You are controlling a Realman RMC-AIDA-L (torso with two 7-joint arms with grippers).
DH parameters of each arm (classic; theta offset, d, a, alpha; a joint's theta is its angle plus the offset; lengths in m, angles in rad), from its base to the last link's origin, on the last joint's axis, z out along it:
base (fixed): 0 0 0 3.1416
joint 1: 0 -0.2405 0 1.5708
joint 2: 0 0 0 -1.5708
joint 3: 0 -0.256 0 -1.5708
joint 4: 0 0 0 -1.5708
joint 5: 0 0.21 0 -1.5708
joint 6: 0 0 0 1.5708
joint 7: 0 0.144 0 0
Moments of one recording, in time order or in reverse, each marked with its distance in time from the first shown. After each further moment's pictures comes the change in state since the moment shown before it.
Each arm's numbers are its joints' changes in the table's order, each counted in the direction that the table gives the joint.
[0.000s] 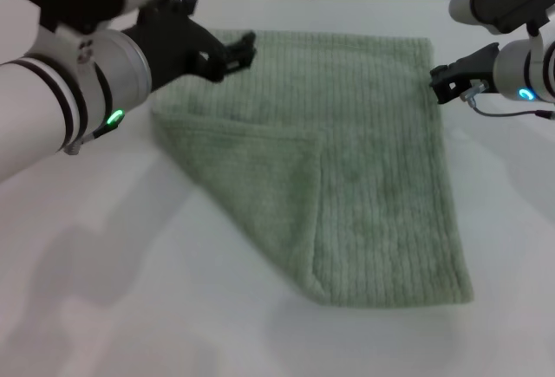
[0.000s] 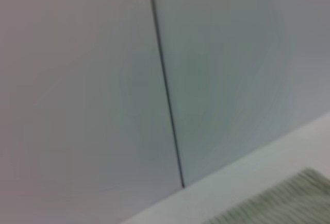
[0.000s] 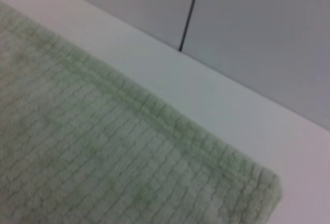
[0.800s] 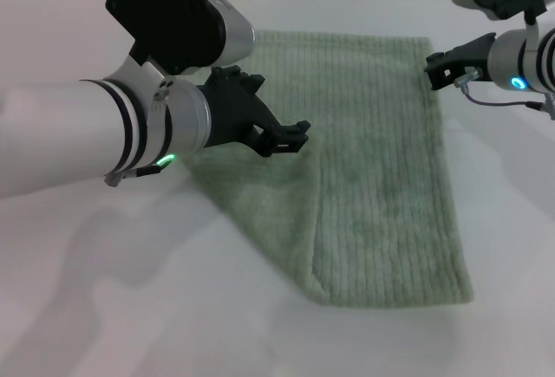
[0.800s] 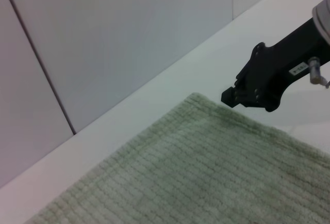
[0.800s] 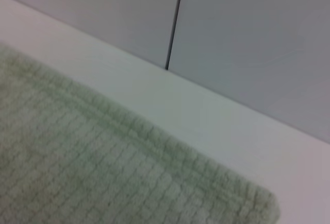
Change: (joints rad) left arm 0.099 -0.064 0.023 -0.034 -0.166 -0.301 0.249; right arm -0.054 -0.003 -0.018 -0.100 0.059 0.084 0.002
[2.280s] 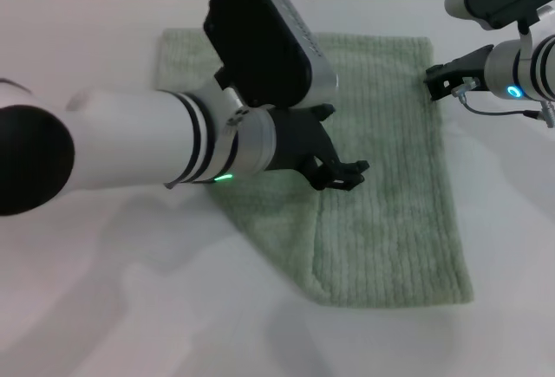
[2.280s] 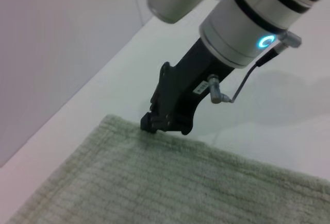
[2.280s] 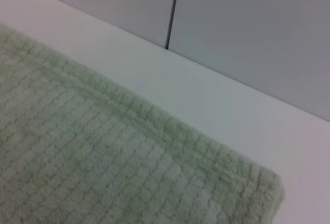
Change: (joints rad) left arm 0.141 -0.003 -0.070 -0.138 -0.134 0.016 0.181; right arm -0.038 0.000 -0.006 -0.087 0.002 0.018 -0.002
